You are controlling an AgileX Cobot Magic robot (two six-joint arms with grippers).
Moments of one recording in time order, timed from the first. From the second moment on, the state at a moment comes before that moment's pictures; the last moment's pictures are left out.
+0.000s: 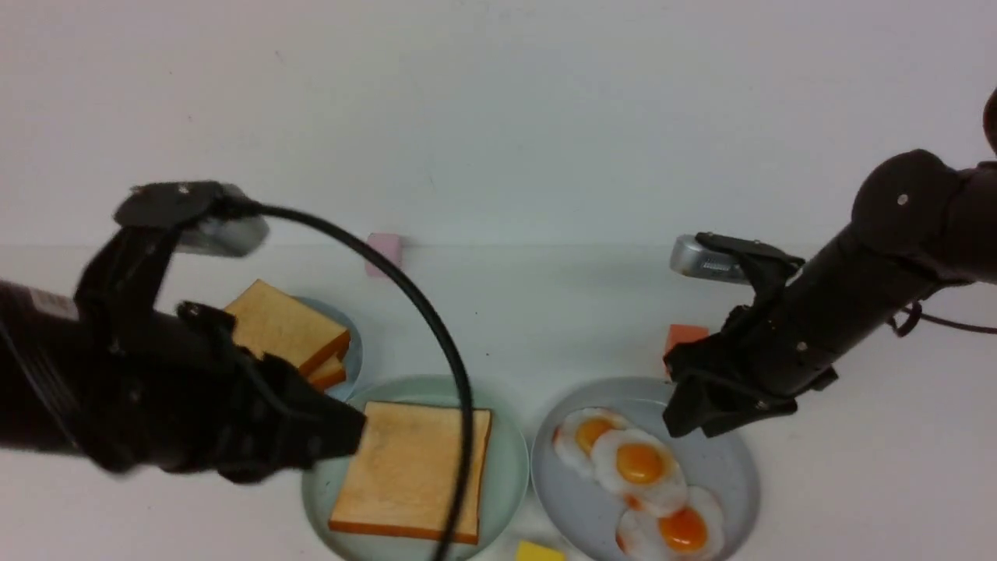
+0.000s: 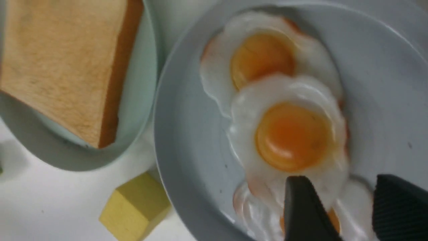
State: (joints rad) right arm 0.21 1.84 -1.23 0.62 0.87 -0.42; left arm -0.37 1.09 -0.83 -0.64 0.74 0.44
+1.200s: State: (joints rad) right arm 0.17 2.01 -1.23 0.79 0.86 -0.67; left arm -0.61 1.08 -0.75 -0.58 0.51 0.31
